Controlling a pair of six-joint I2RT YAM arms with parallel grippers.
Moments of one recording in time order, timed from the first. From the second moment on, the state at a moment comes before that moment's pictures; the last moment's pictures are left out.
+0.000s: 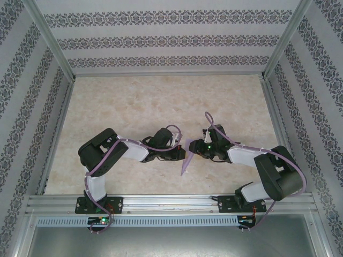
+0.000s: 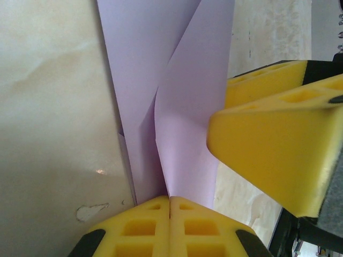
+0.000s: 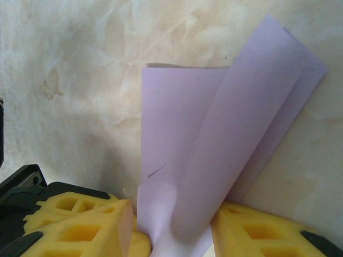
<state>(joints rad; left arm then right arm) -0.77 1.90 0.79 0.37 0.50 -0.83 0.42 1.43 0.46 0.06 -0.46 0.78</state>
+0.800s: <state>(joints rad) -0.77 1.90 0.80 0.37 0.50 -0.83 0.41 1.34 0.46 -0.06 -0.42 0.78</state>
